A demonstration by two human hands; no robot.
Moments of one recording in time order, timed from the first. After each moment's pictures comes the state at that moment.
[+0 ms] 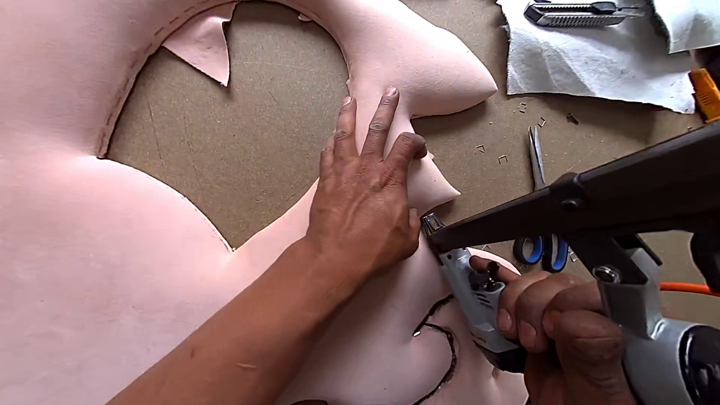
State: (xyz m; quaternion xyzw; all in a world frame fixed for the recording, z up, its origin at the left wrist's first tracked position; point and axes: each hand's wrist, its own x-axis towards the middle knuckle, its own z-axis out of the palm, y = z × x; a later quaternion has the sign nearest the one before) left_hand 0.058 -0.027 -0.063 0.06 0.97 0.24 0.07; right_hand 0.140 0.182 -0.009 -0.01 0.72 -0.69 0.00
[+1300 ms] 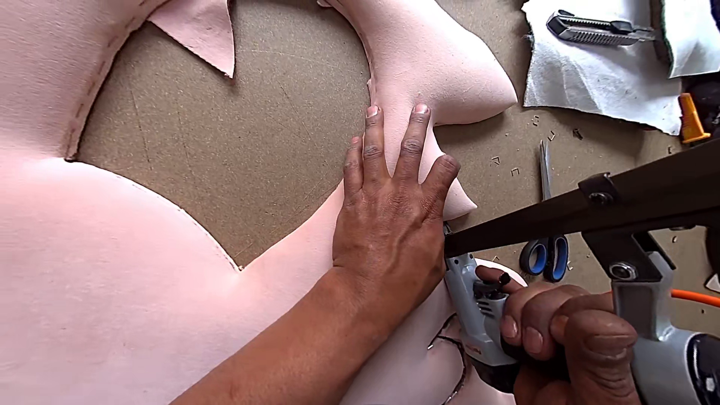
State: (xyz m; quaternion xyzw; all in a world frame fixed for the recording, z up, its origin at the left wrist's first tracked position) left_hand 0.065 -0.022 -0.070 0.07 0.97 0.24 0.02; right_hand 0.135 0.146 -0.014 0.04 0.73 -0.68 -0.05
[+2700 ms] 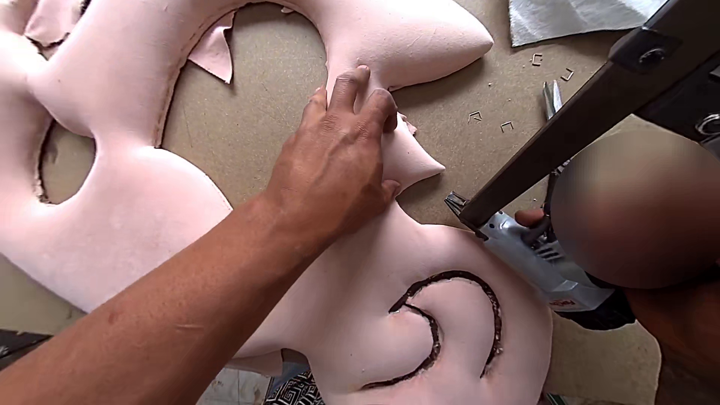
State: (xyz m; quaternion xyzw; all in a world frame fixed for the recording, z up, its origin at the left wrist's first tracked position) left_hand 0.043 -0.001 -0.026 0.04 0.99 0.08 0.14; right_hand 0.066 0.292 -0.026 -0.08 0.62 -0.77 0.12
